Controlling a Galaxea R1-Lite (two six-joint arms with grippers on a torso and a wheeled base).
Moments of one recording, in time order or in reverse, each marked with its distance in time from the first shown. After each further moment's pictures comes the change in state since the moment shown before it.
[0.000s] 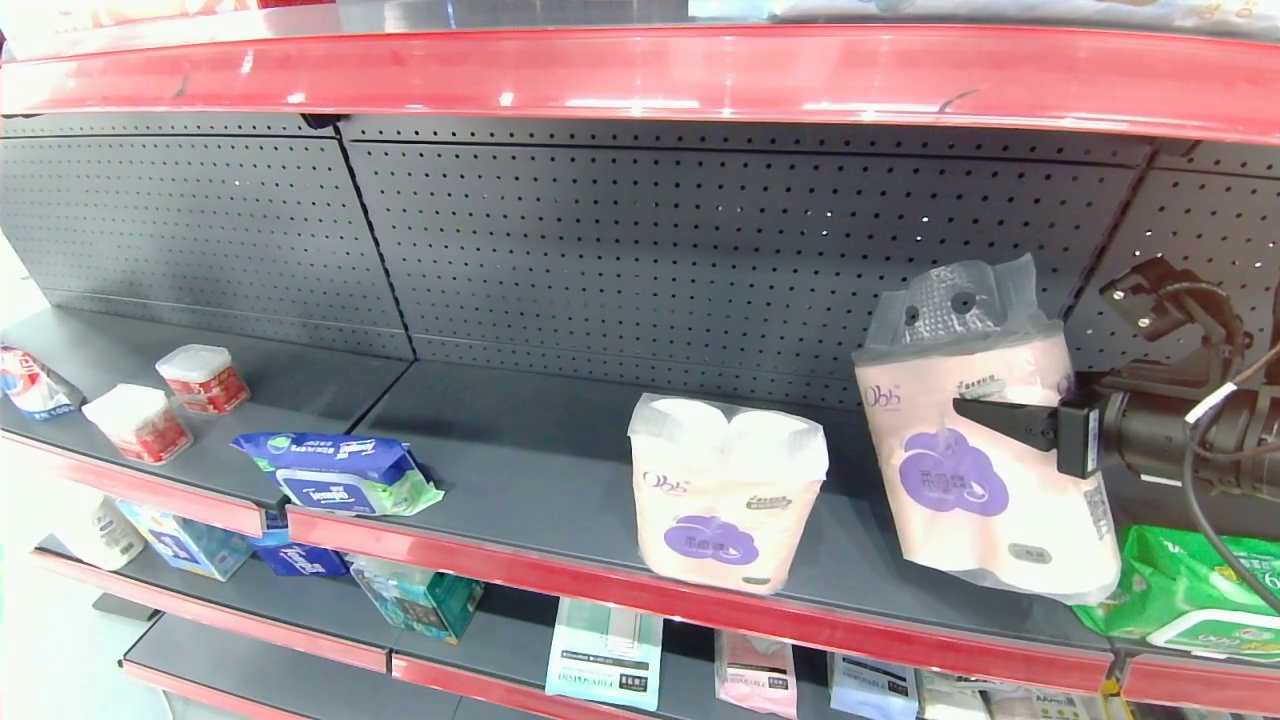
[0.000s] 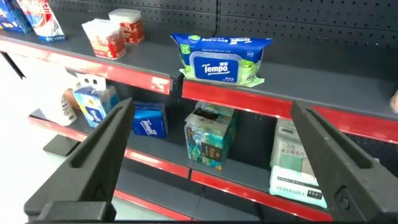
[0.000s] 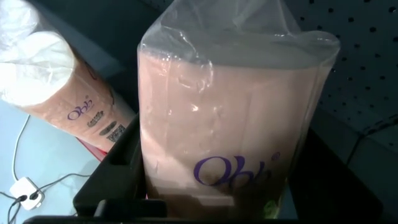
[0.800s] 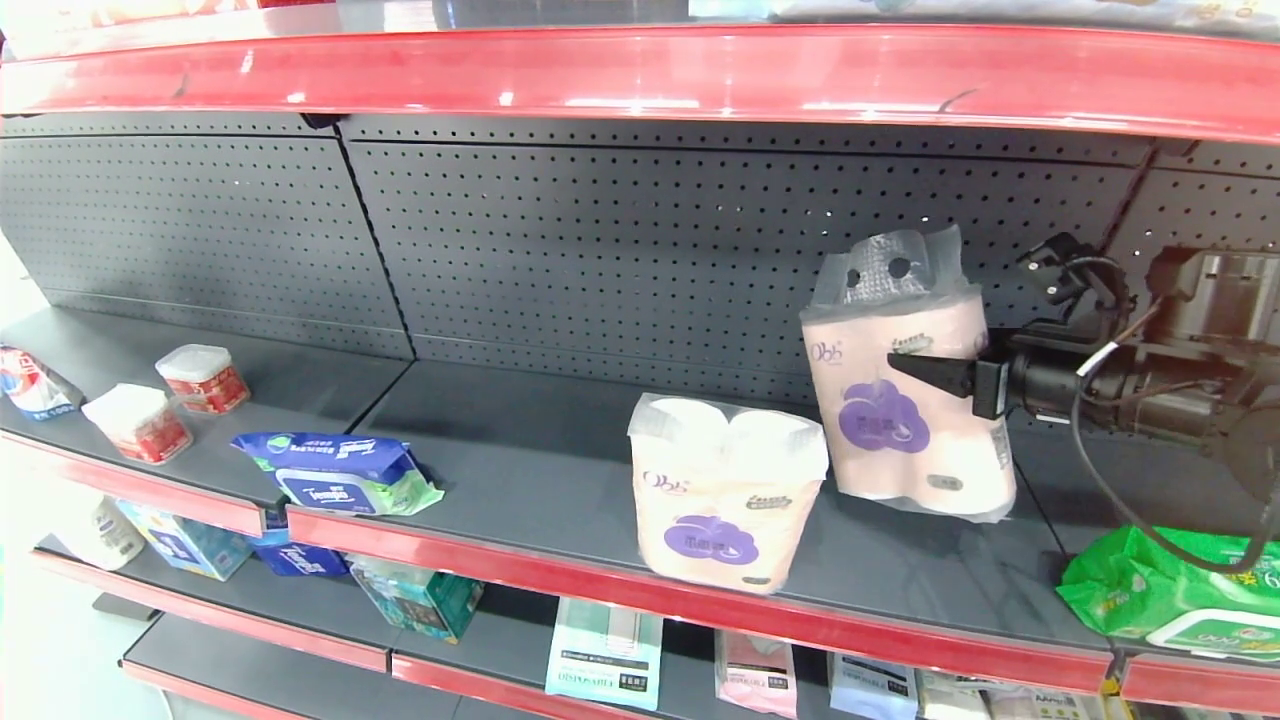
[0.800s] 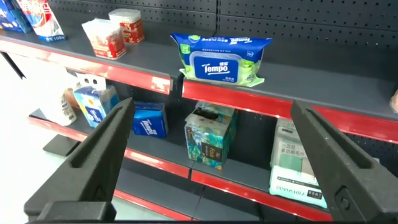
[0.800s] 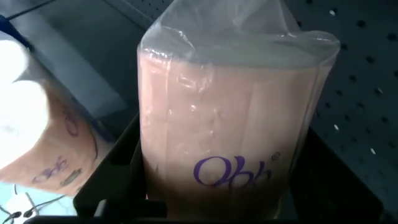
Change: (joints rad) left arm 0.000 0.000 0.000 0.000 0.000 0.000; right arm 0.005 0.277 -0.142 -0.247 0.149 0.009
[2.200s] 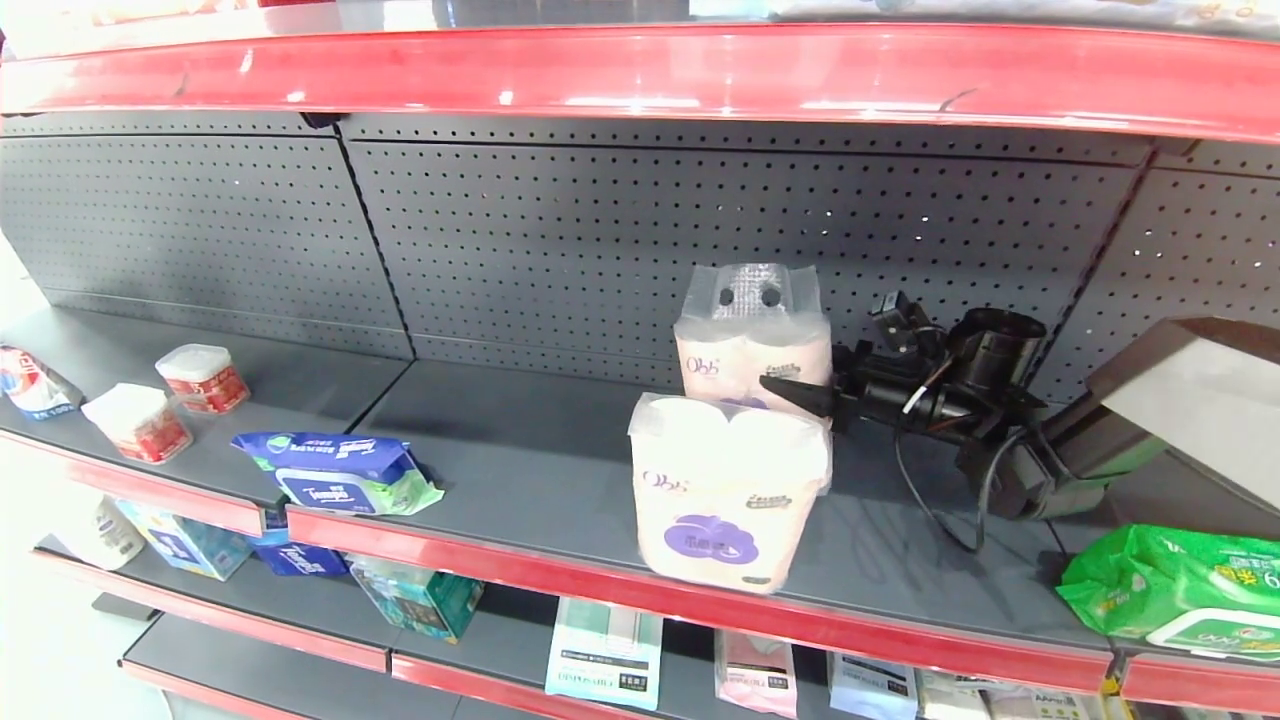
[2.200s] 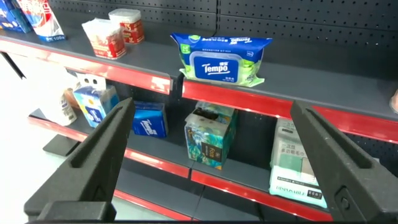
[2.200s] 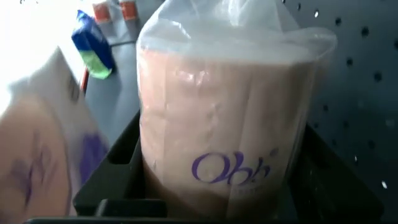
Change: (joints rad) left arm 0.000 0.000 0.000 0.000 0.000 0.000; right arm 0.106 0.535 -0.201 -0.591 0.367 0.112
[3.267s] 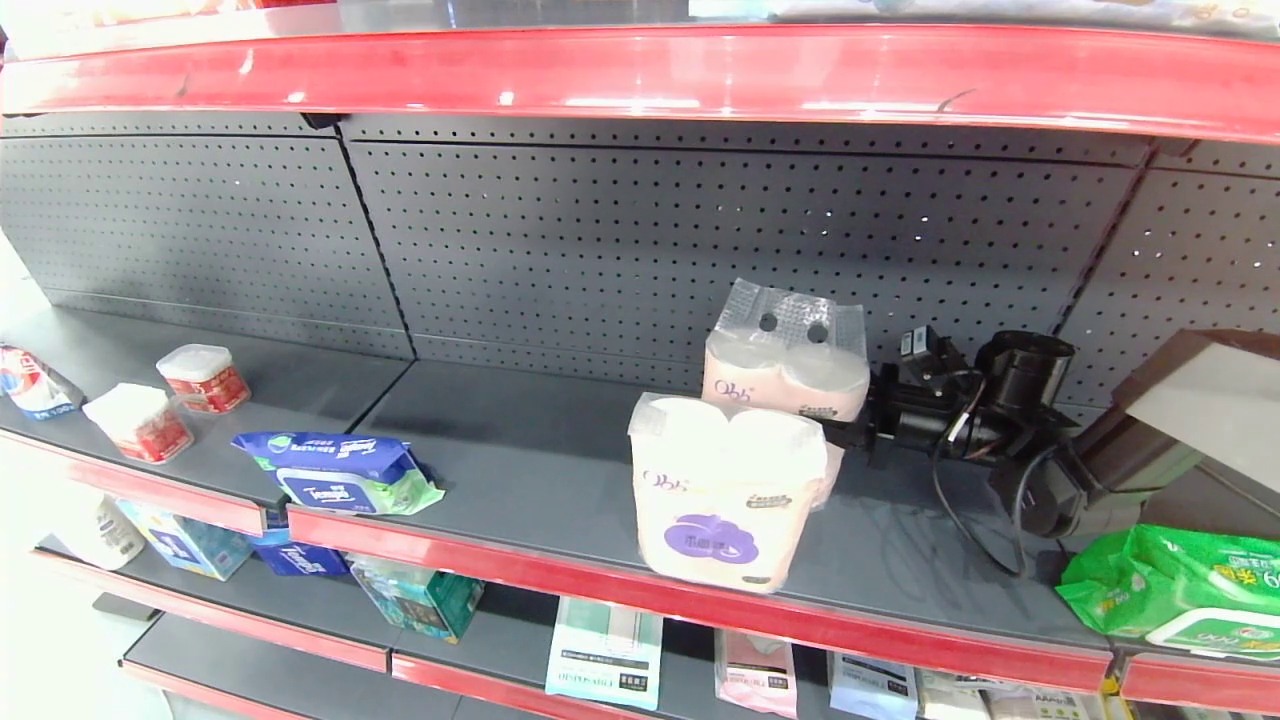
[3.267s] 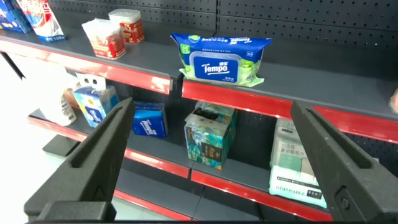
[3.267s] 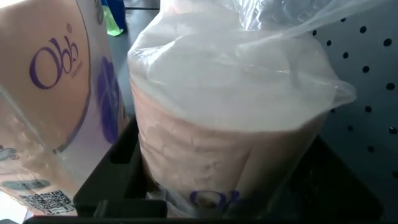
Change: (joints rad) left arm 0.000 0.000 0.000 0.000 0.000 0.000; right arm -0.082 -0.003 0.085 0.007 0.153 -0.205
